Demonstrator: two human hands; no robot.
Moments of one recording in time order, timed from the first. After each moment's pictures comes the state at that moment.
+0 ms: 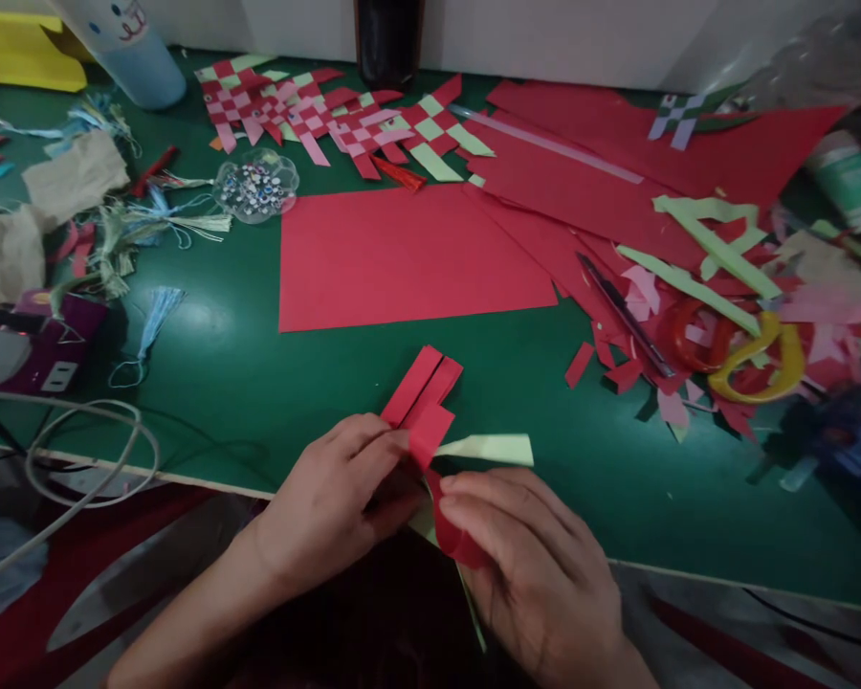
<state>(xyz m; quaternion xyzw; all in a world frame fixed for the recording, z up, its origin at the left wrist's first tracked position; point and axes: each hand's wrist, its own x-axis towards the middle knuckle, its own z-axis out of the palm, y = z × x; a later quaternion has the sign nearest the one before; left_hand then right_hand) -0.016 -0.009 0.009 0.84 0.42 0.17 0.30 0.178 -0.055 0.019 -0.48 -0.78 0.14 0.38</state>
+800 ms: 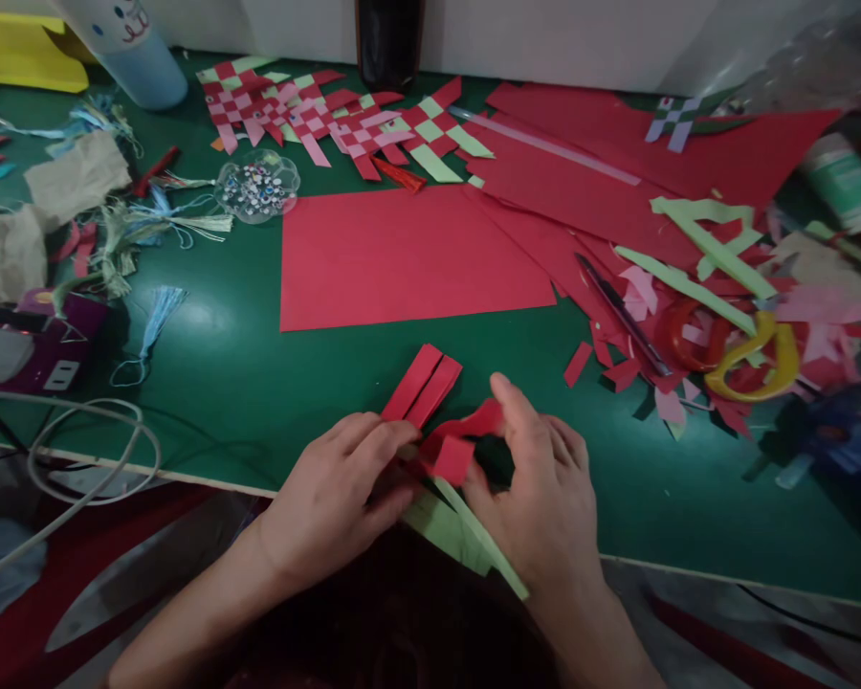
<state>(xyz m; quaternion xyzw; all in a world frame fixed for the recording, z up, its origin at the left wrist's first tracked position) -0.015 -0.008 0.010 0.83 0.43 0.17 0.31 0.179 -0.034 0.000 -0.63 -0.73 0.04 0.27</state>
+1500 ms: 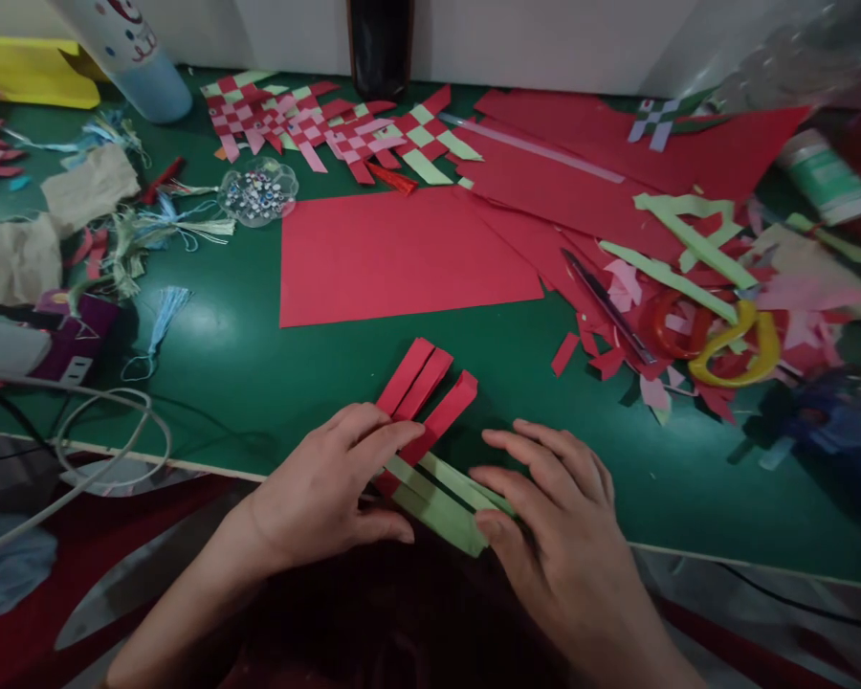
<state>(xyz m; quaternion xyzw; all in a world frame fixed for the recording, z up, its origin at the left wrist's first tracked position) -0.026 -0.006 0.016 0.87 0.37 0.11 0.32 0.213 -0.075 0.015 -0.57 -0.78 0.14 0.21</state>
